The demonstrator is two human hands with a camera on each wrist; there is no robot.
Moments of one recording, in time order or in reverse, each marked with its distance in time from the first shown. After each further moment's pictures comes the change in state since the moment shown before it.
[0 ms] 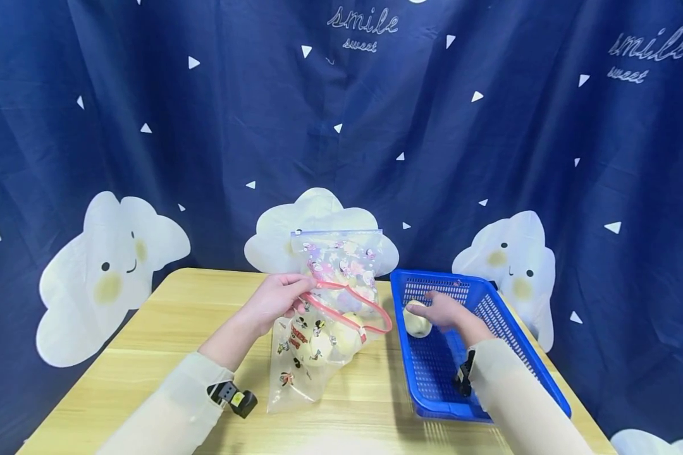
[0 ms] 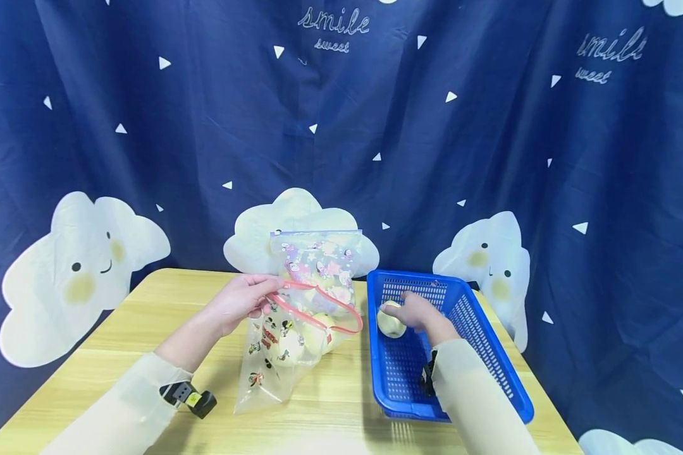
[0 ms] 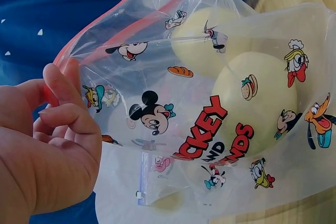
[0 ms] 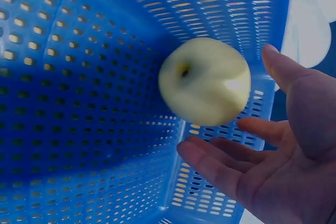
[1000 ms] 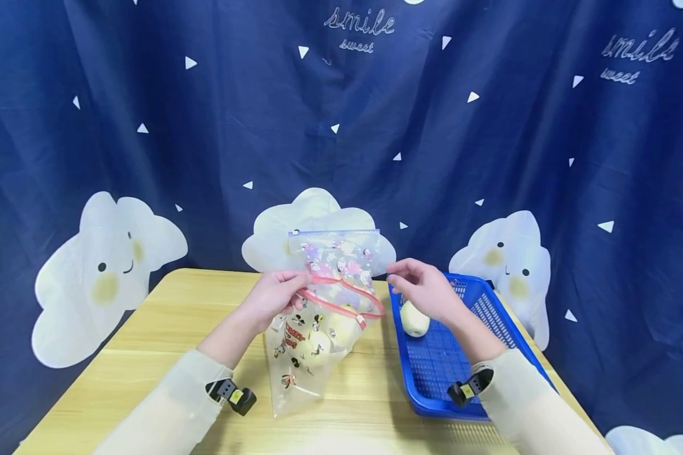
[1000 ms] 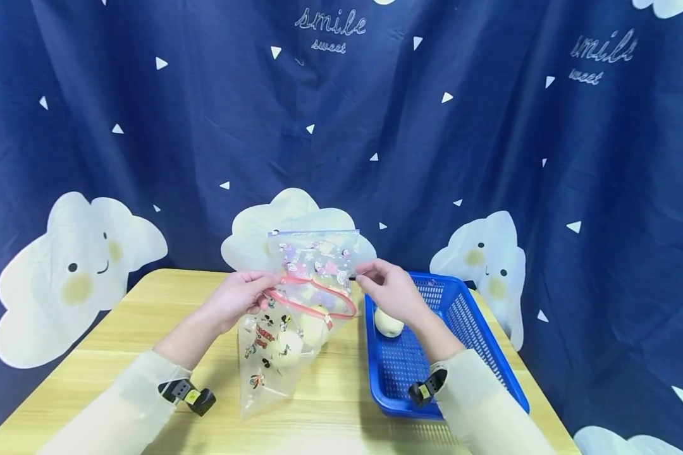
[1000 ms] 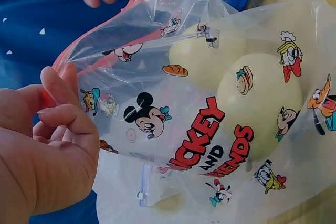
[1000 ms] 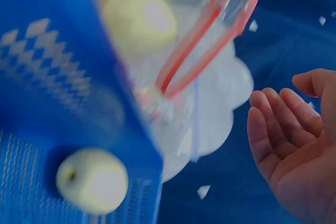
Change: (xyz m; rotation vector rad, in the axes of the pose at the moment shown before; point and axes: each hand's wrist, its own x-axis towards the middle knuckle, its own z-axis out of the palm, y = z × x) left_hand 0.000 0.003 0.001 -0.031 0.038 0.016; right_hand -0.062 -0.085 -0.021 0.324 0.271 -0.382
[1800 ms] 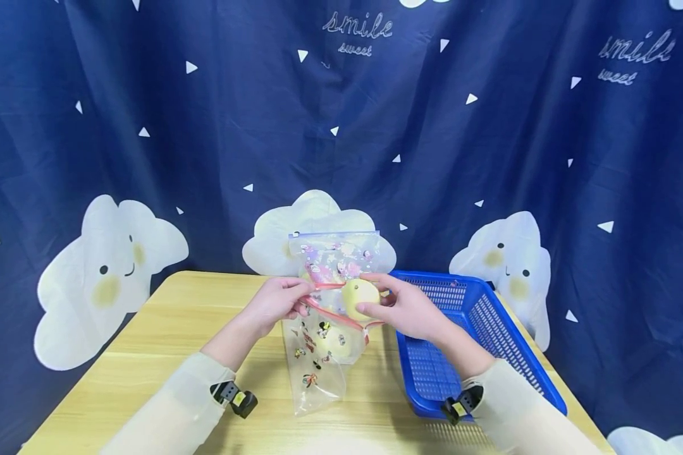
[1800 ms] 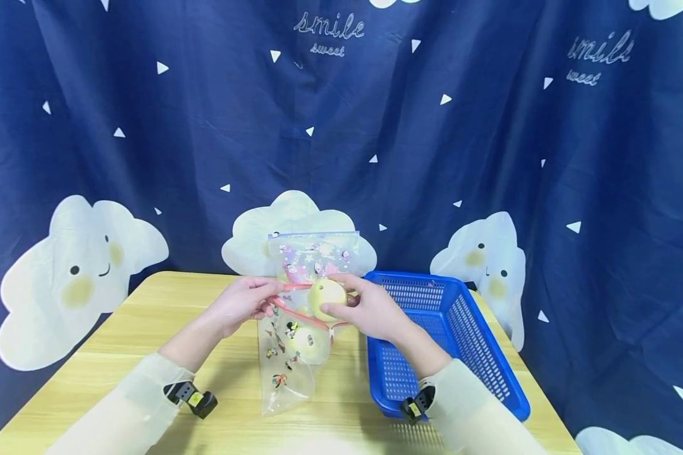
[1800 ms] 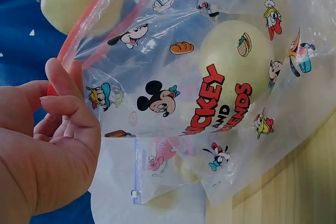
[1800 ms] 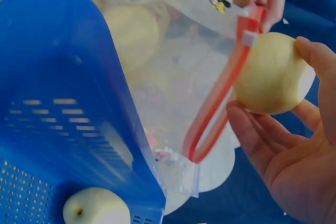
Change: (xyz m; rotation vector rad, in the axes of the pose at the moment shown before) left_hand 0.003 -0.008 0.003 0.048 -0.031 -0.018; right_hand -0.013 -0.020 0.026 -0.015 -0.159 -0.056
